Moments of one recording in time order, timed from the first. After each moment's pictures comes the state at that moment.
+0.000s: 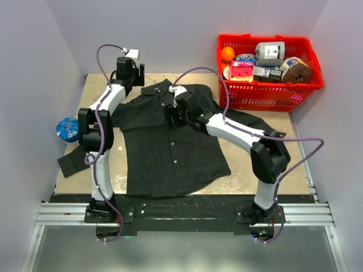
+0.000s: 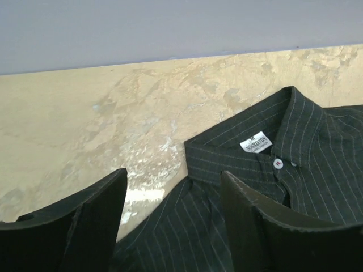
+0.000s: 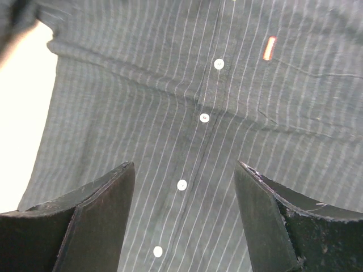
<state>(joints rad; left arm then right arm) -0.11 2.16 1.81 -0.12 -0.08 0.01 0.76 1.87 1.47 -0.27 0.09 0.30</state>
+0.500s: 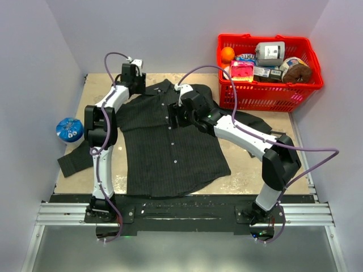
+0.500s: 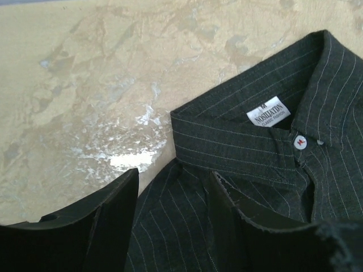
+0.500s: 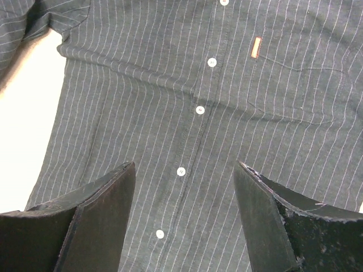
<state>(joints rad) -0.11 2.32 1.92 -0.25 -0.04 -0.02 0.76 1.73 1.42 -0.30 0.11 0.32</state>
